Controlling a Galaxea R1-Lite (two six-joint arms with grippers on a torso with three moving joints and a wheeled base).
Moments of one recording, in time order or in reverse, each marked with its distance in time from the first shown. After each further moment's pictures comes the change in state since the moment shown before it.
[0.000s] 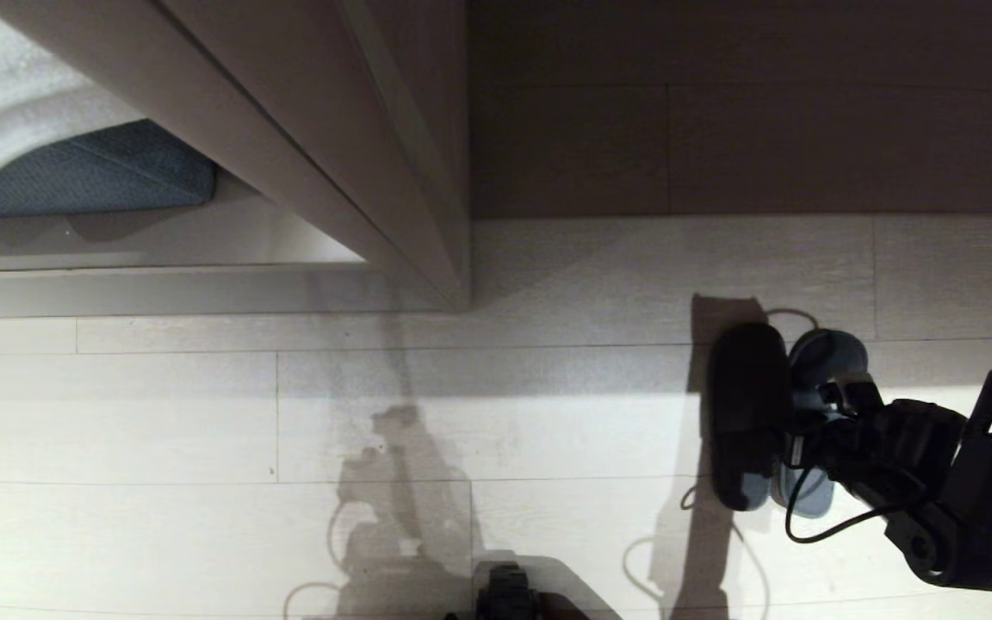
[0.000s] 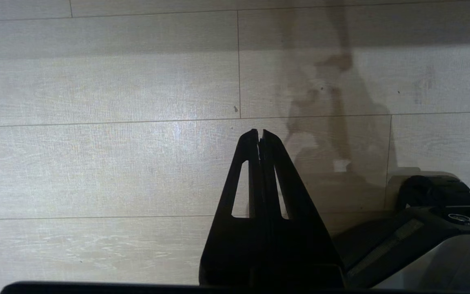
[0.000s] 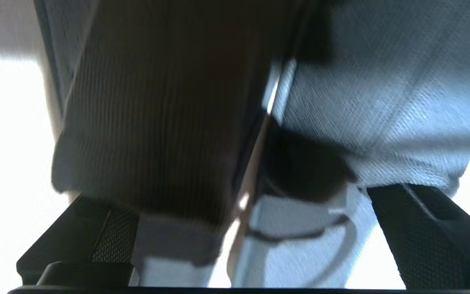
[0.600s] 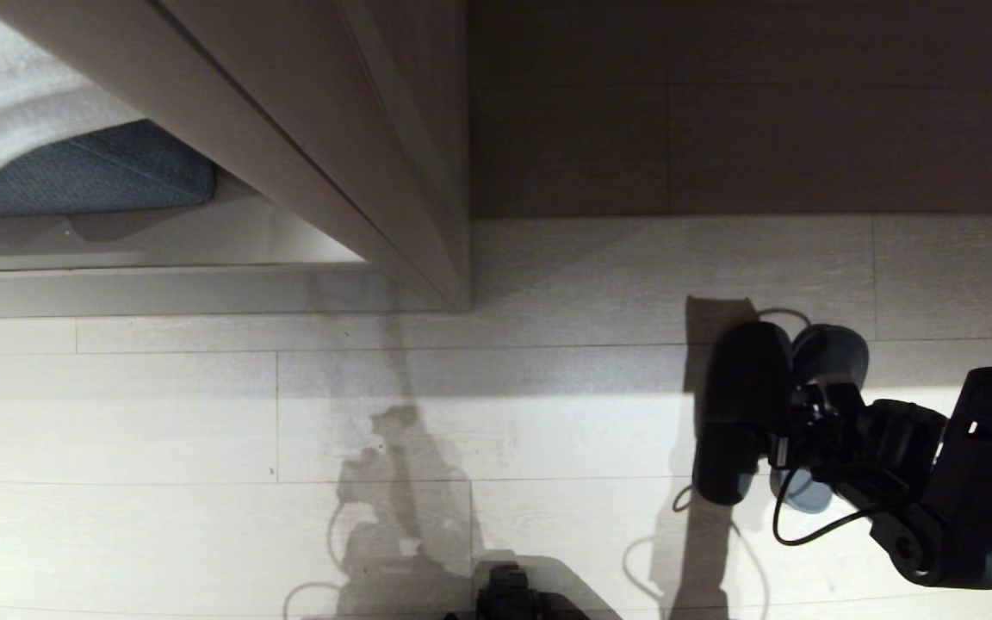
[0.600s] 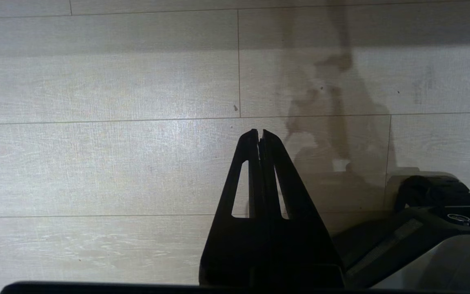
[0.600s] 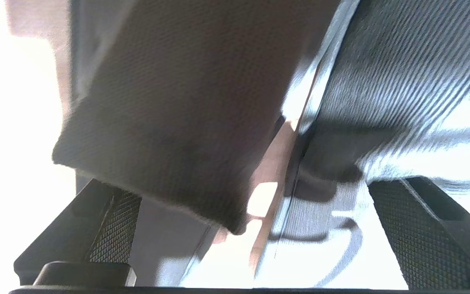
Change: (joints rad) left arm 0.000 0.000 0.000 0.003 0.002 -0.006; right arm 0.044 0.012 0.001 -0.001 -0.025 -0.013
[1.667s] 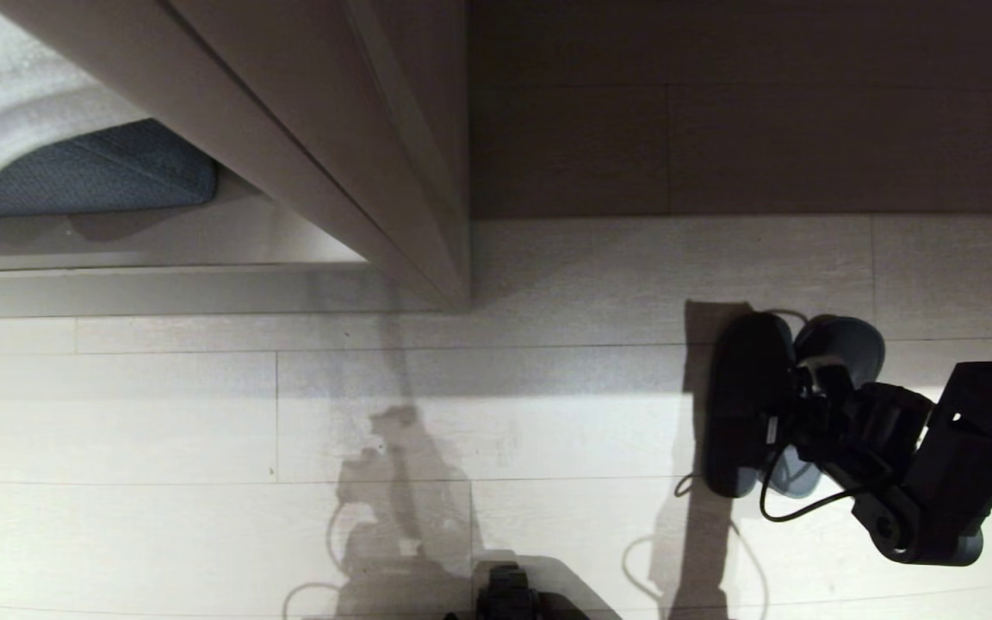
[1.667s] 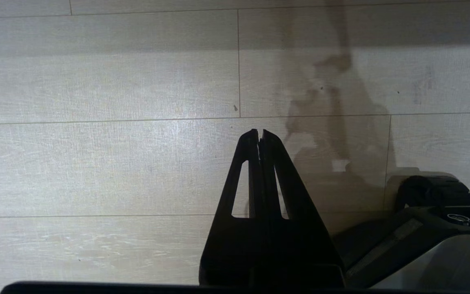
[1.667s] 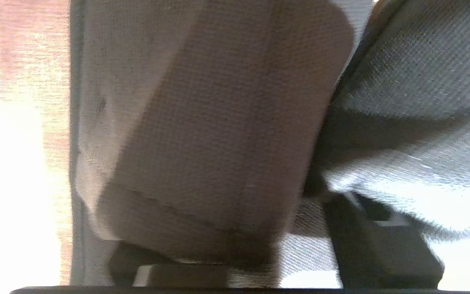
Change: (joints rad) left arm 0.000 0.000 0.000 0.000 0.000 0.000; right arm 0.005 0.039 -0.130 -0.002 -0.026 -0.021
